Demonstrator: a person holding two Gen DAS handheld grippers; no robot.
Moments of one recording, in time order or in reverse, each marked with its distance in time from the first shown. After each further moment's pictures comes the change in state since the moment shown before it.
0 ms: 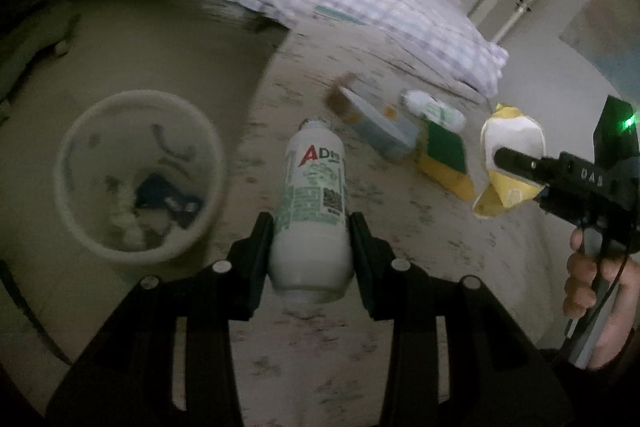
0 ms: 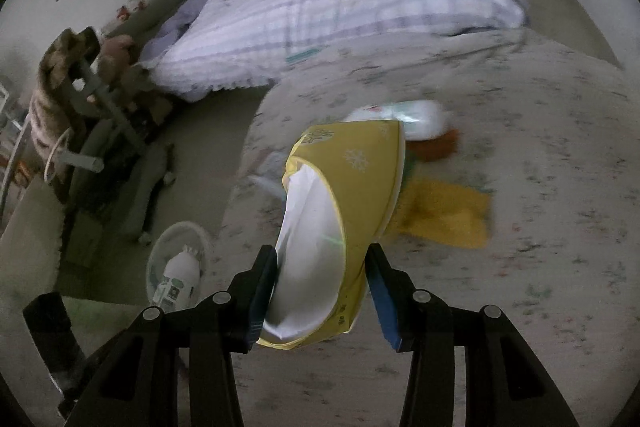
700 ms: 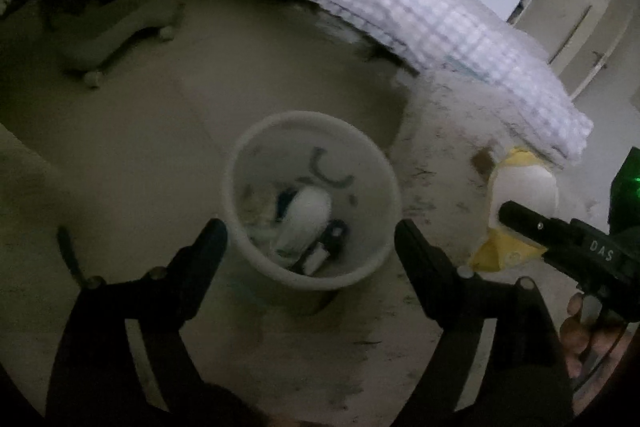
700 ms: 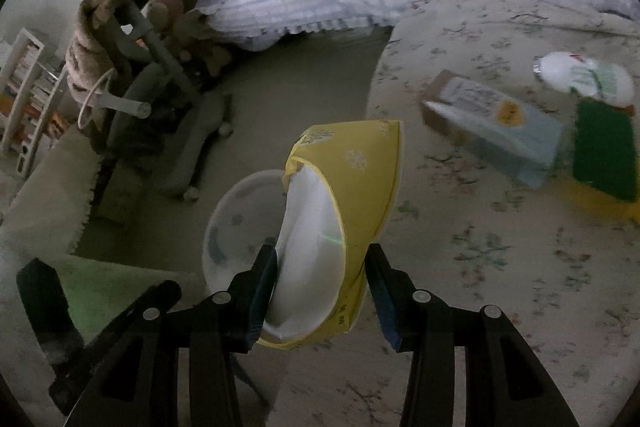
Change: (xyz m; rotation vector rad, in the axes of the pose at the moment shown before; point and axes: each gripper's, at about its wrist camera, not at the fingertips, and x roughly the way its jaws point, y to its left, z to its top) left arm -0.036 0.106 0.009 -0.174 -0.075 0.267; right arm 0.095 0.119 -0.032 -0.101 0.102 0.161
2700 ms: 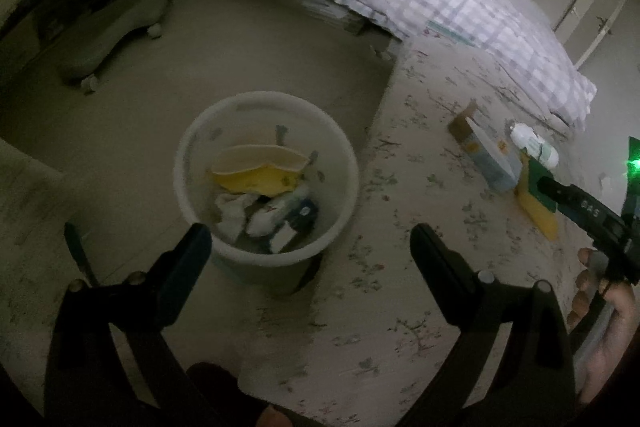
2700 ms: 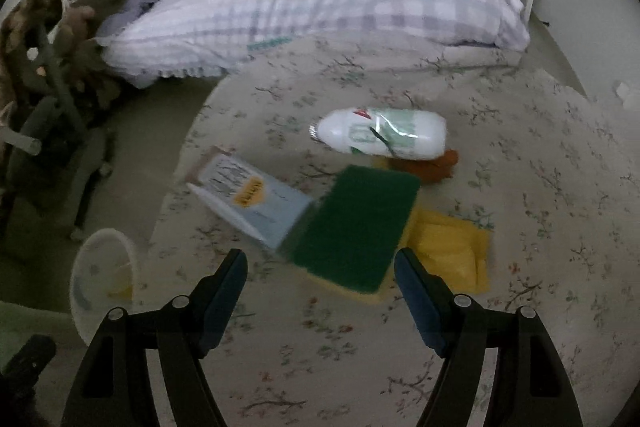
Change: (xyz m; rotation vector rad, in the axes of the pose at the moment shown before) left arm 0.004 -0.067 -0.008 0.076 0.078 0.044; right arm -0.056 -0.121 0.033 0.052 -0.106 -0.443
